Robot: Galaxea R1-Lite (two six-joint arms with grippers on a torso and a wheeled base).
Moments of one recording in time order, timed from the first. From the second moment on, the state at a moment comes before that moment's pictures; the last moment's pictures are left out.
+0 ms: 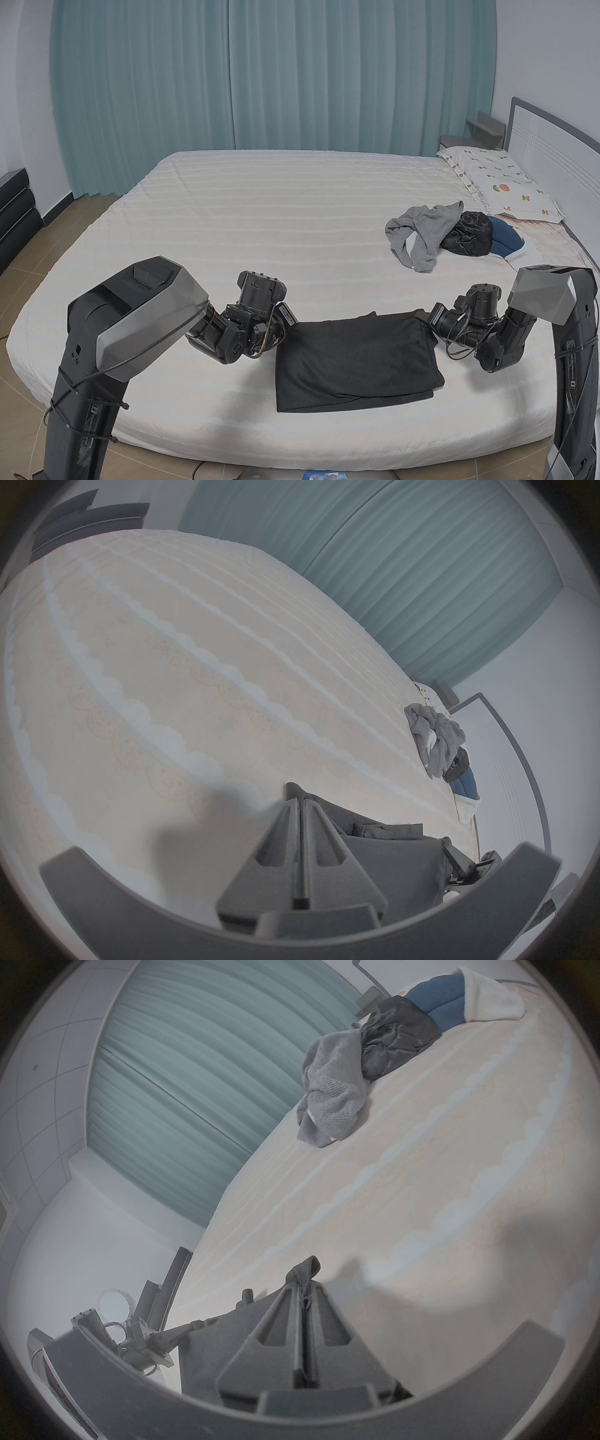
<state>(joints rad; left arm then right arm) -0.49 2.52 -1.38 -0.47 0.11 -0.92 0.10 2.53 -0.91 -1.22 0.32 0.75</state>
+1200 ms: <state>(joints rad) -0.44 2.51 -1.37 -0.47 0.10 -1.00 0.09 2.32 -0.49 -1.25 0.43 0.77</state>
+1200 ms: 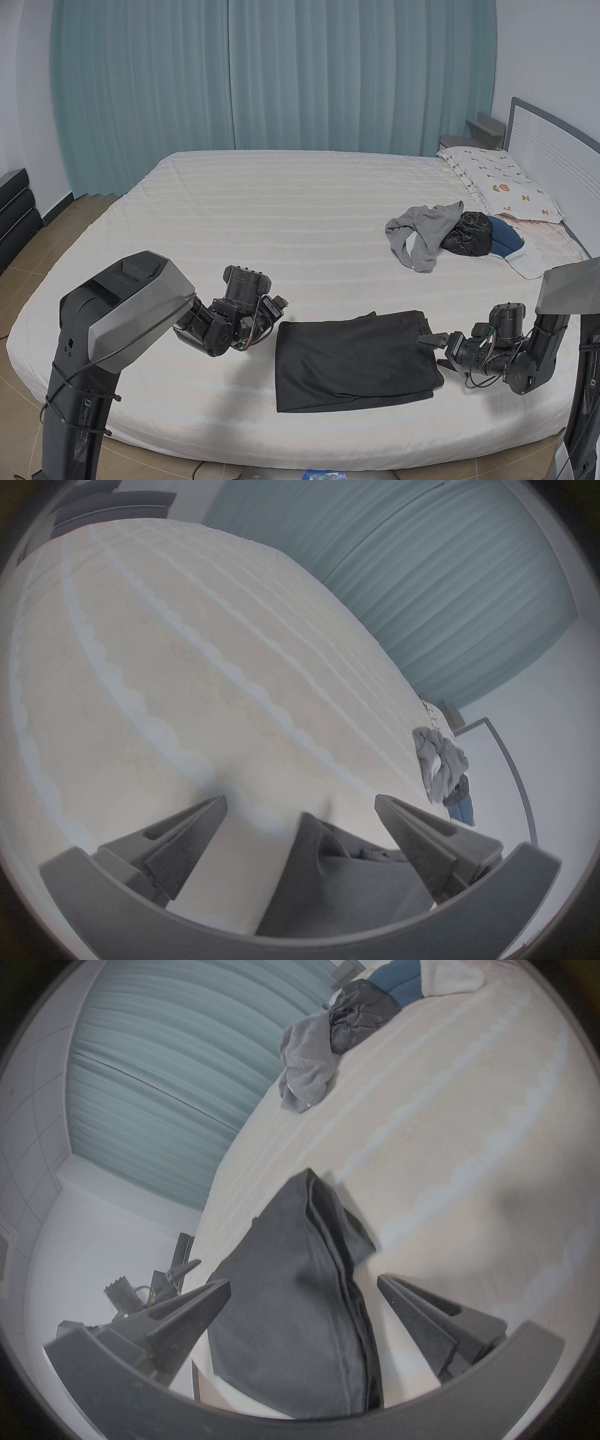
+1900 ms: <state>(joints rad) -0.41 2.50 -1.36 -0.47 0.10 -1.00 0.08 2.30 -0.31 -1.27 0.44 0.62</state>
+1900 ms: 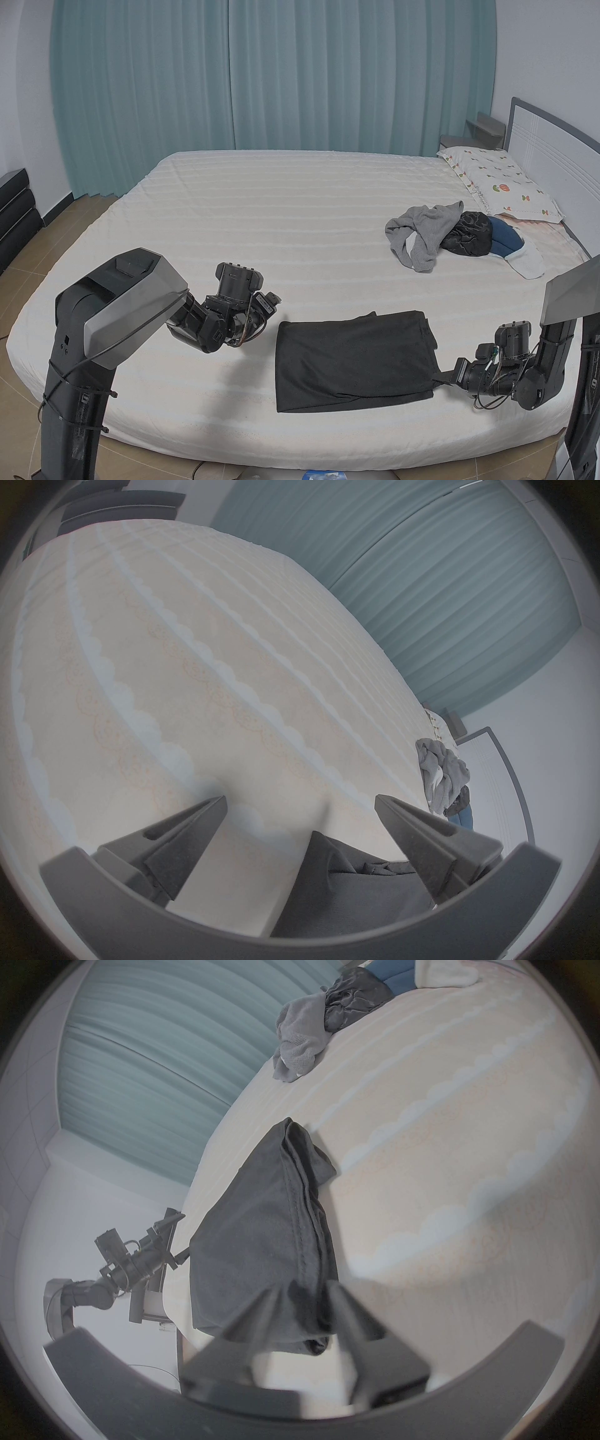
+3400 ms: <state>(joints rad) -0.41 2.50 -1.37 -0.47 0.10 -1.00 0.06 2.43 -0.78 -1.25 0.40 0.72</state>
